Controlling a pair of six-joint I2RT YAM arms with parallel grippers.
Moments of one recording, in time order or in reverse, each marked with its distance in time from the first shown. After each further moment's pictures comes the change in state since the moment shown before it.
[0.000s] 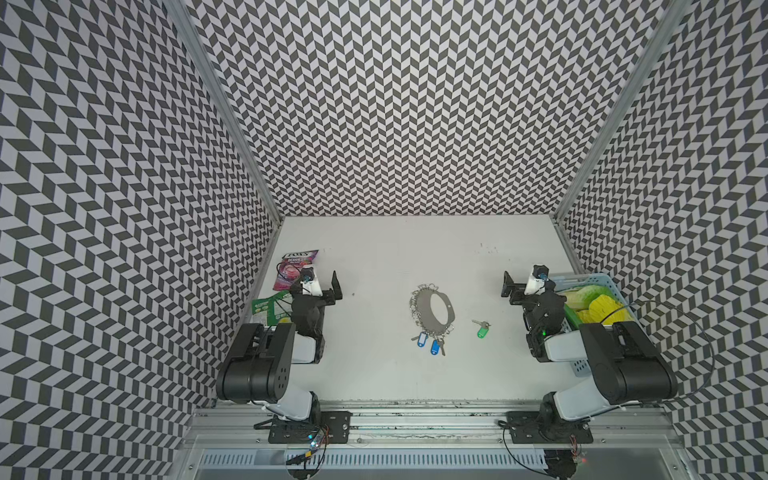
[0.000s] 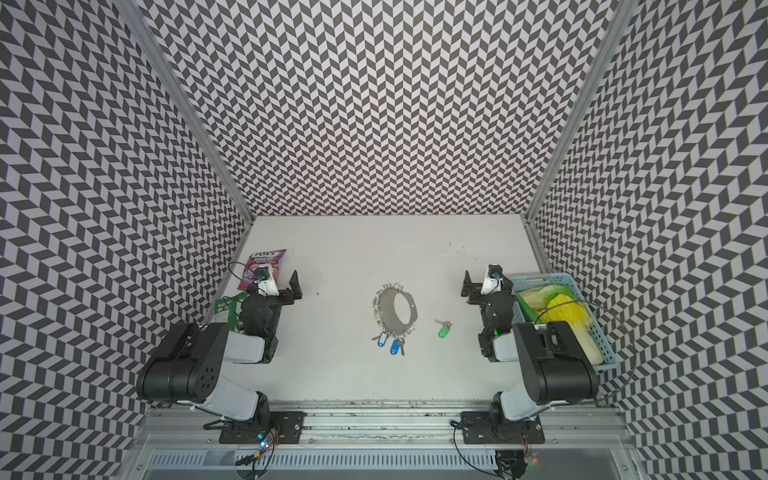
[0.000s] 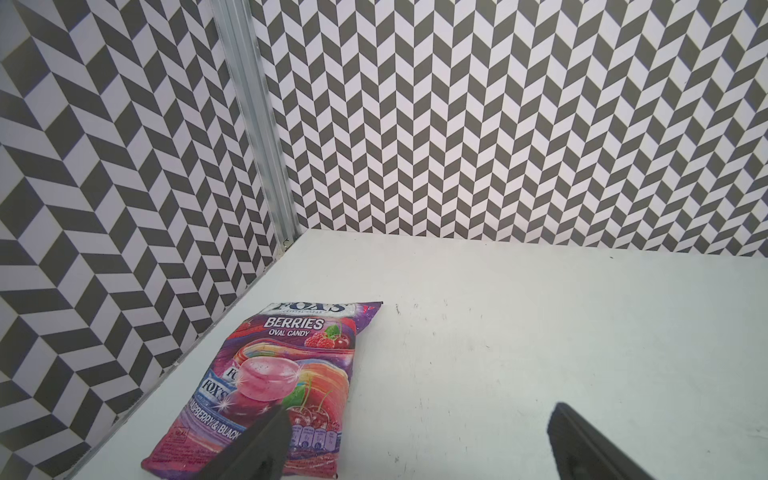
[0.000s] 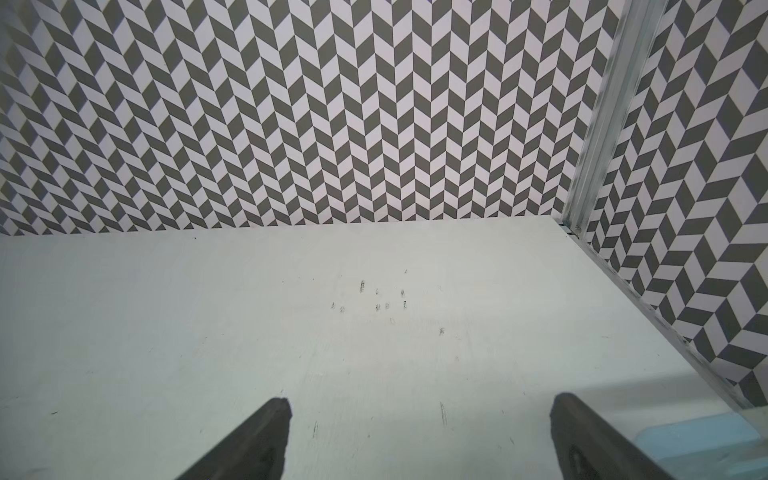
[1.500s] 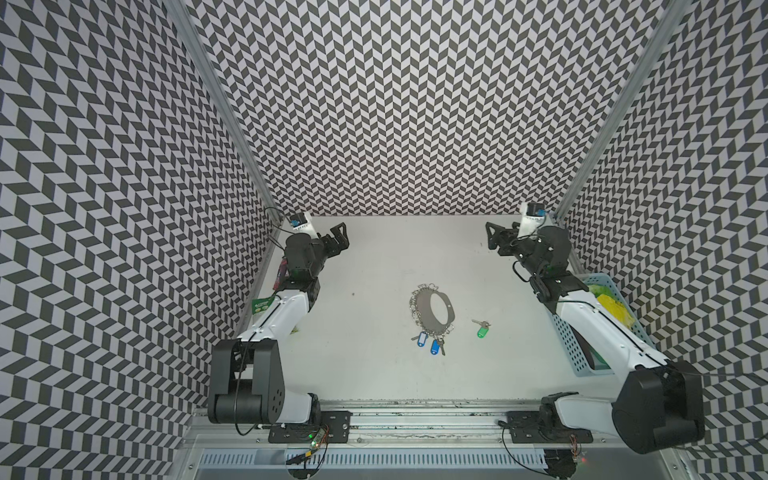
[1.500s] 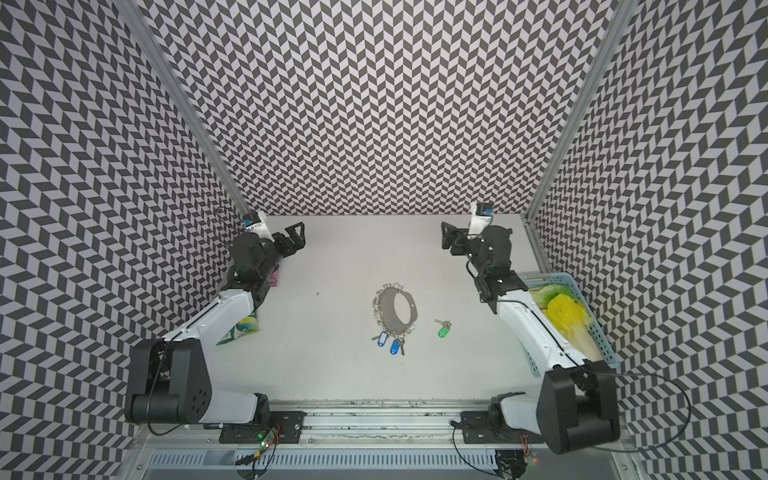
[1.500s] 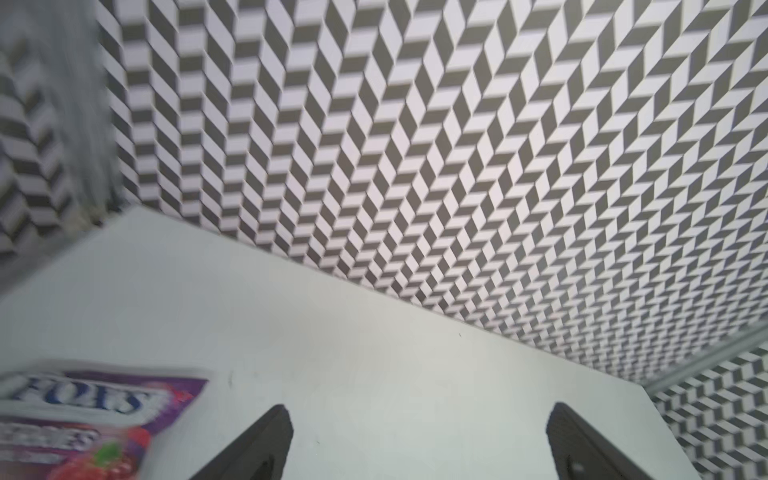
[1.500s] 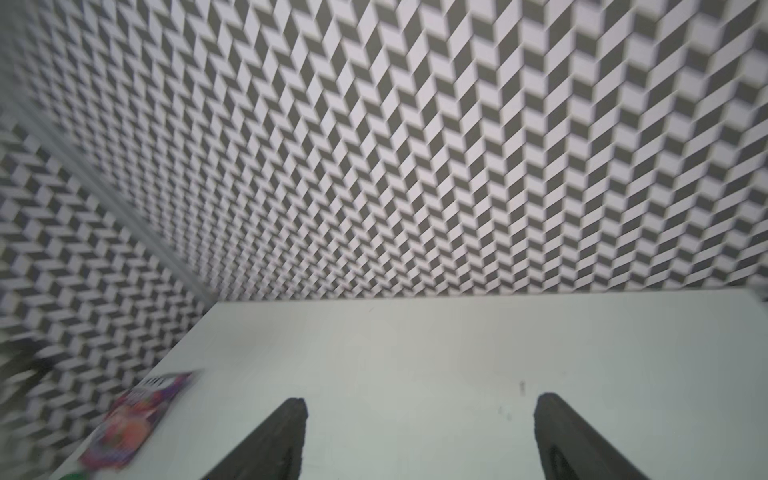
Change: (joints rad) left arm -0.042 -0.098 0.660 -0.901 0.280 -0.496; right arm 0.192 -0.208 0.738 -1.054 -0.227 0.239
